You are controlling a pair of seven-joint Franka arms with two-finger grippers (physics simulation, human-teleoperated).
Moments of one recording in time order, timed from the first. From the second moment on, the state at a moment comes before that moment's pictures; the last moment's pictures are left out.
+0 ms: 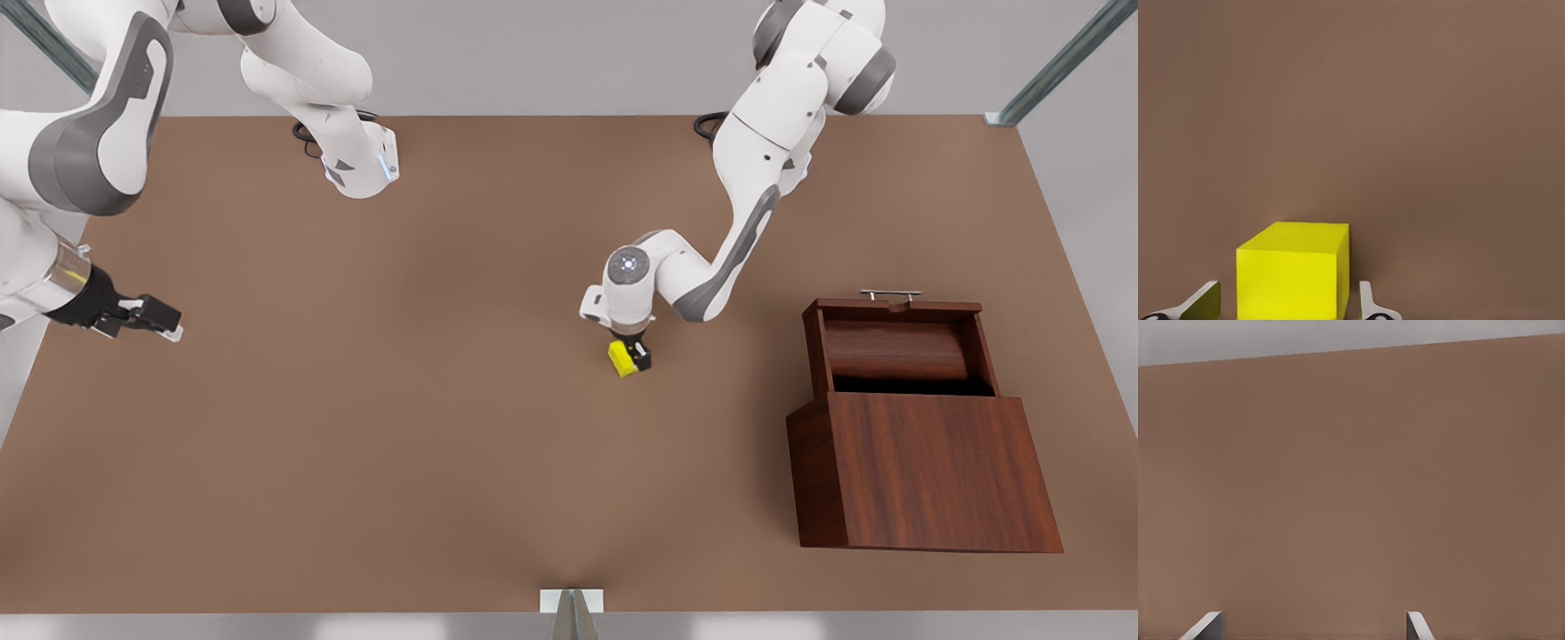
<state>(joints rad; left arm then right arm) -0.53 0.56 -0.18 -1.88 0.33 2.41 0.19 -0.12 0.21 0.04 -1.31 0.01 1.54 -0.01</state>
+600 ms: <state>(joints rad) -0.53 0.63 -0.16 -1.88 0.33 2.47 0.19 -0.13 0.25 0.04 -1.28 -0.01 1.59 -0.01</state>
